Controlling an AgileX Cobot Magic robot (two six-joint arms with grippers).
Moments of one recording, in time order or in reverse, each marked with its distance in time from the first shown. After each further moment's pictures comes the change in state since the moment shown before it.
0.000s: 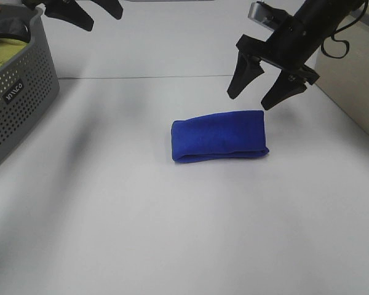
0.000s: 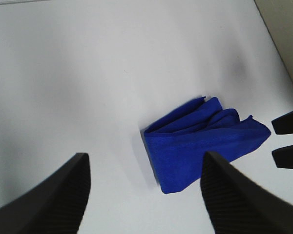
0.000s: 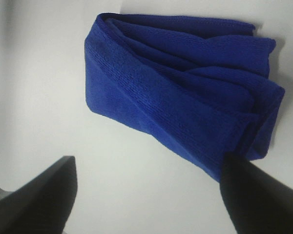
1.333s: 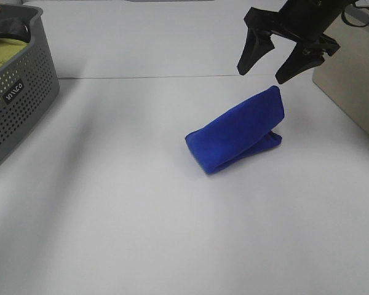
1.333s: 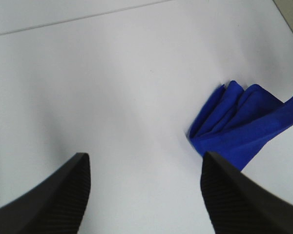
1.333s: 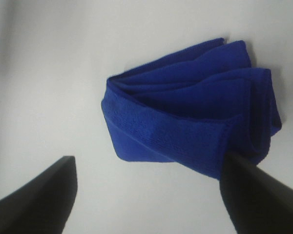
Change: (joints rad) left arm -0.002 -0.153 0.001 0.162 0.071 -0.015; right arm 0.021 -0.159 0.039 -0.107 -0.063 0.088
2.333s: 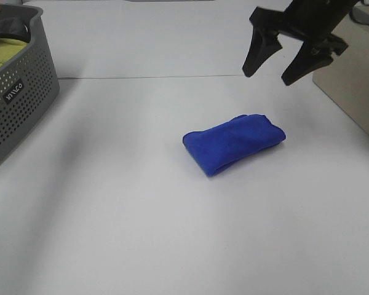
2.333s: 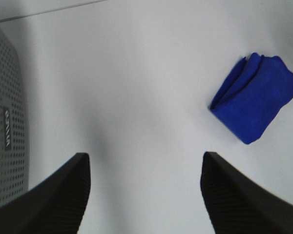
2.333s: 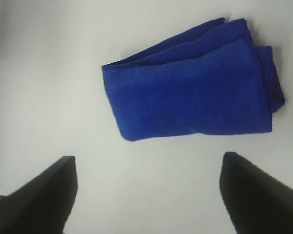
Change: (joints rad) left arm -0.001 -0.299 0.300 0.121 0.003 -0.007; right arm 0.000 -0.076 0.044 -0.010 0.048 -0.011
